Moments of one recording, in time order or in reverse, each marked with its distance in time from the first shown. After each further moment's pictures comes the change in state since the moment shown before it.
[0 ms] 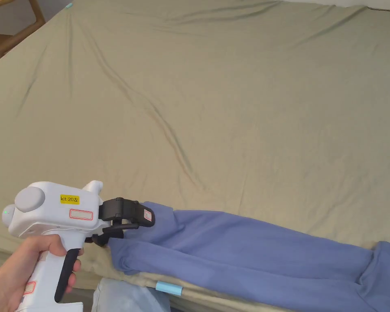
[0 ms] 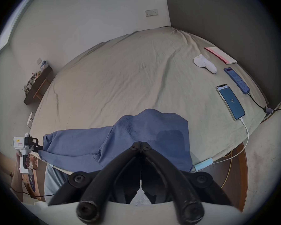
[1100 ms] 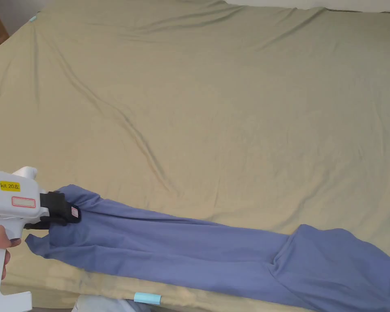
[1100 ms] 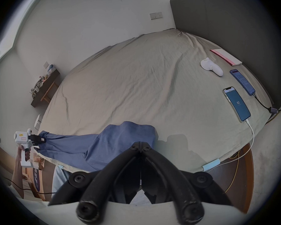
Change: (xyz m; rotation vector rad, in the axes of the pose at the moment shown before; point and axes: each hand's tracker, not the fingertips) left arm 0.037 0.034 0.062 0.190 0.438 -0.055; right arm -0.016 0.001 0.016 0.028 0.092 0.007
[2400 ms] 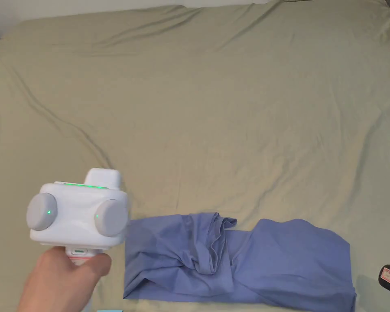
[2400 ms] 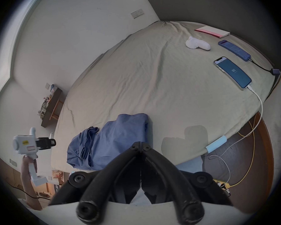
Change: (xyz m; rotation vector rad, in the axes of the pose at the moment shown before) left arm 0.246 -0.092 -0.062 0.145 0.639 -0.529; right arm 0.051 -0.031 -0.003 -0.014 0.105 -0.208
